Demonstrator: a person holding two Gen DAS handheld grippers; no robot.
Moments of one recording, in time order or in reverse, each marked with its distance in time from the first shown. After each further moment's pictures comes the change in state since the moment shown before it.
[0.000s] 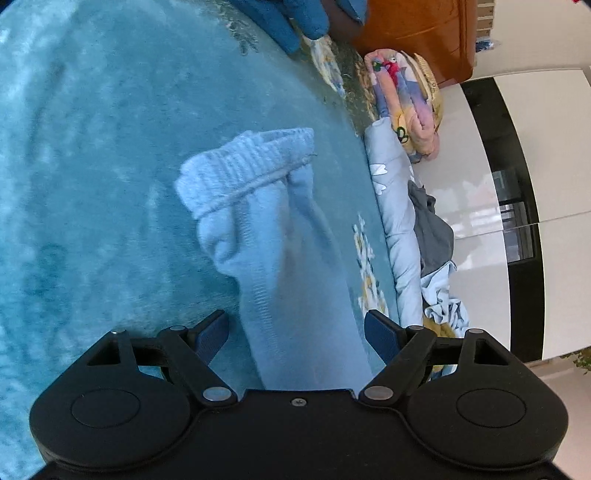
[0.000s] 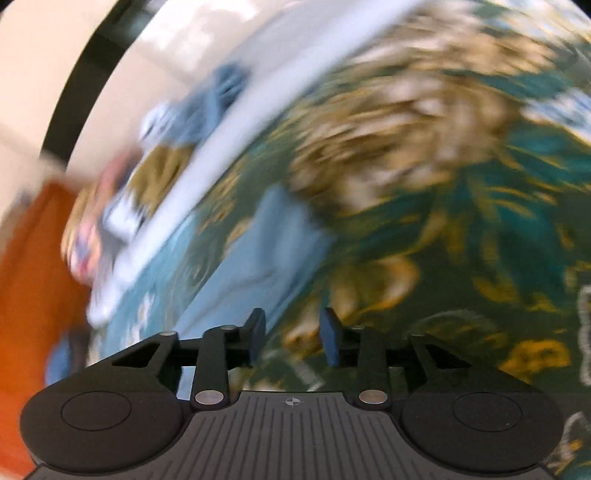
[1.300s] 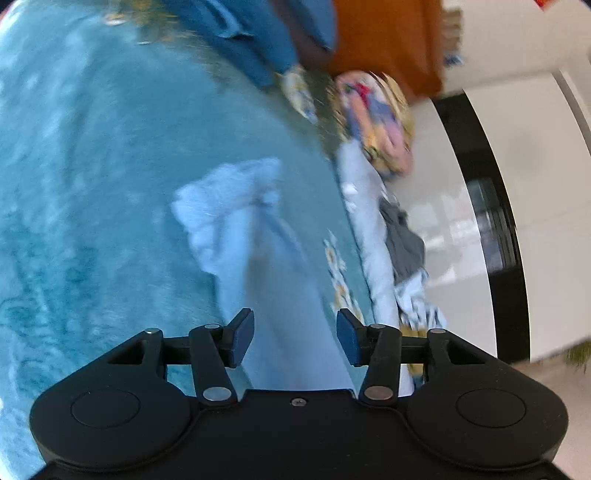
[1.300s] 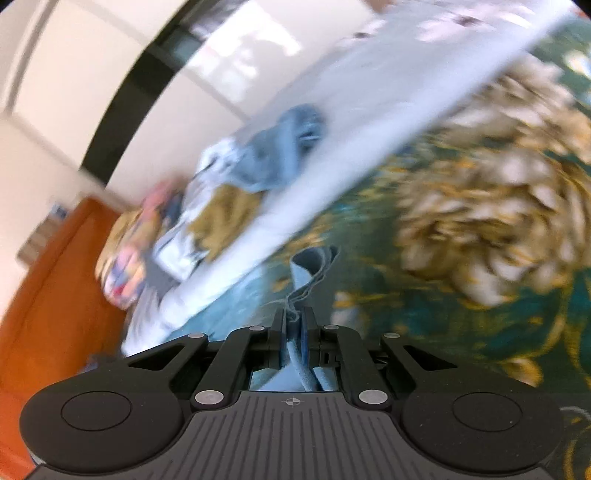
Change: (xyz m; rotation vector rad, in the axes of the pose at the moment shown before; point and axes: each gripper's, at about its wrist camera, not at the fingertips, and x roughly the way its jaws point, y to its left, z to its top) left arm -0.050 -0.013 -0.015 0.063 -0.066 -0.063; right arm 0.028 0.117 0.018 -0.209 -0.092 0.110
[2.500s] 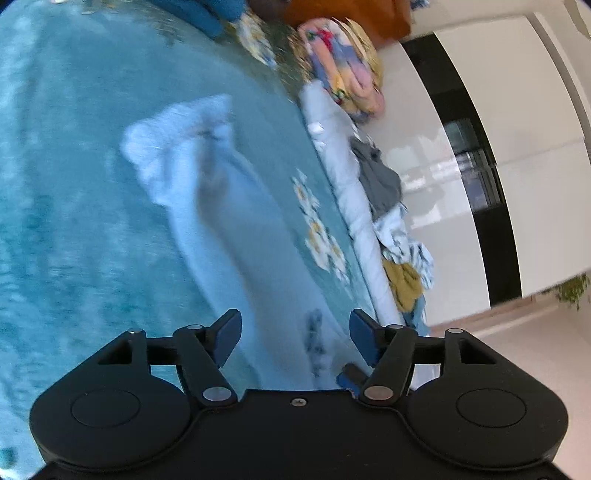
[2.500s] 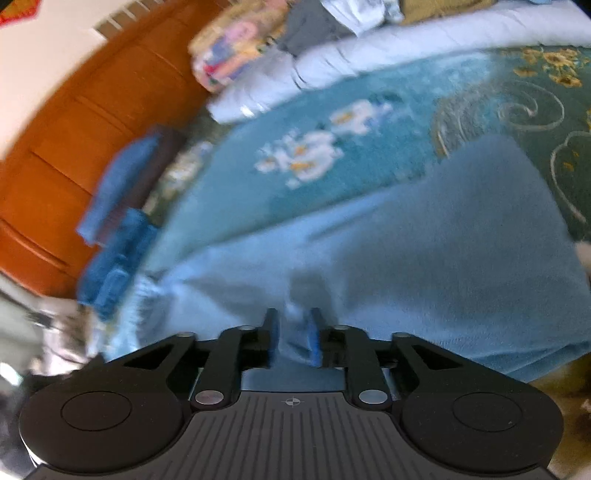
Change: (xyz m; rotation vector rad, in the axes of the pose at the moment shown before) left arm 0.013 -0.026 -0.029 0.105 0.168 -0.055; right arm 0.082 0.143 -0.175 -0.348 0.467 0.189
